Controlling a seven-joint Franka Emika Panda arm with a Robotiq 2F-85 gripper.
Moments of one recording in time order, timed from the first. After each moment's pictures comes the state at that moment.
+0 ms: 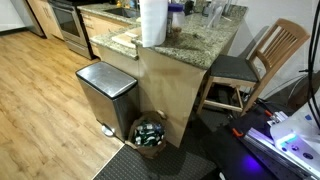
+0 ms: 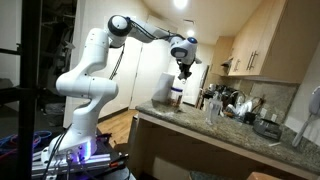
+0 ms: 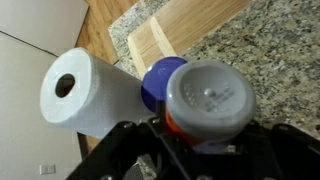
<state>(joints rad) 1.21 0.41 -1.56 -1.71 1.15 2.07 2.60</state>
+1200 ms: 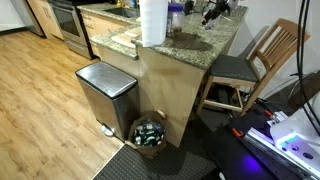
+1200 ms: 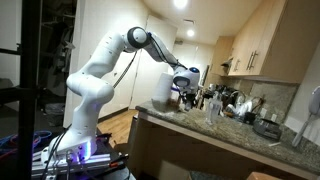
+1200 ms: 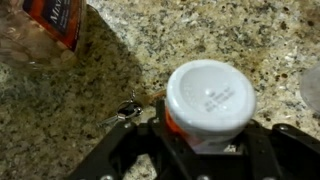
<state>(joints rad) 0.34 0.37 -0.60 -1.86 0.89 2.51 2.04</state>
